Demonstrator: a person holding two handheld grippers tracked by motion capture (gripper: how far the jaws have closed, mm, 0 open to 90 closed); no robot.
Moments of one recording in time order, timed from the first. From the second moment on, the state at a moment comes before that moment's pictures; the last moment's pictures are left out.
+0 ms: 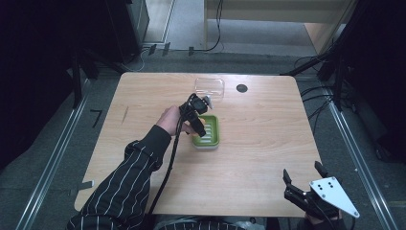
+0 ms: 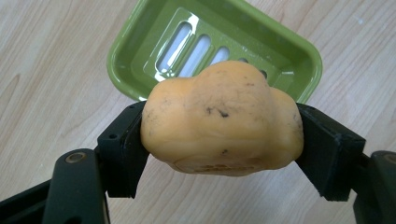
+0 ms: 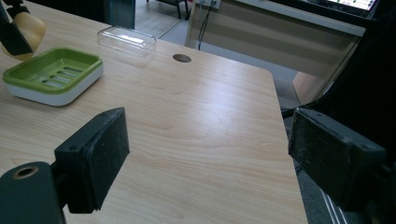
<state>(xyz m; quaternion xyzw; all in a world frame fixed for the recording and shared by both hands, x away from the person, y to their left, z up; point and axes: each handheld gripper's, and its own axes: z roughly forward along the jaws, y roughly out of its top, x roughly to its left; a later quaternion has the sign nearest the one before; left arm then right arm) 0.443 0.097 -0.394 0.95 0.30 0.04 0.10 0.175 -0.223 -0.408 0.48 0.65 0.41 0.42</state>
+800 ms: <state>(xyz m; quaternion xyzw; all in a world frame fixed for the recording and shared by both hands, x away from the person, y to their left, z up) 0.455 0.079 -0.412 0.95 0.29 0.03 0.08 0.168 -0.228 -0.408 0.49 0.65 0.40 0.42</state>
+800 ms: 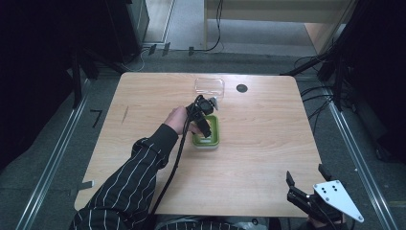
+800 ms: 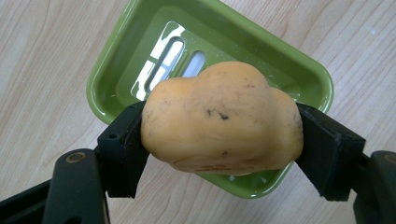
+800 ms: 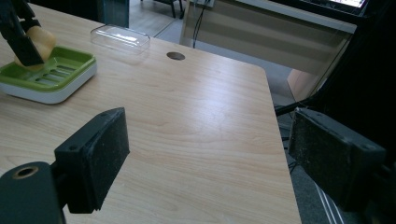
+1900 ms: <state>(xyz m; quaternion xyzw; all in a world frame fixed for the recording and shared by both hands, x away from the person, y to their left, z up) 0.461 0.071 -0.433 0.96 0.25 0.04 0.07 0.170 -0.226 -0.408 0.49 0.65 0.40 0.42</state>
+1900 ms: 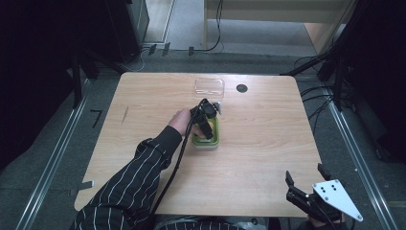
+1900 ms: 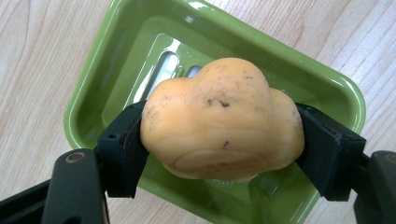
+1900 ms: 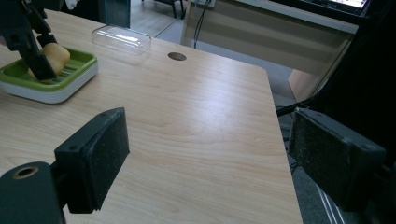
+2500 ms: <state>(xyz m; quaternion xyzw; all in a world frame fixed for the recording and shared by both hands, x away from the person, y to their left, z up) 0.461 0.070 -0.438 0.97 0.25 0.03 0.08 0.170 -0.227 -0.407 0.49 0.65 0.40 0.42</state>
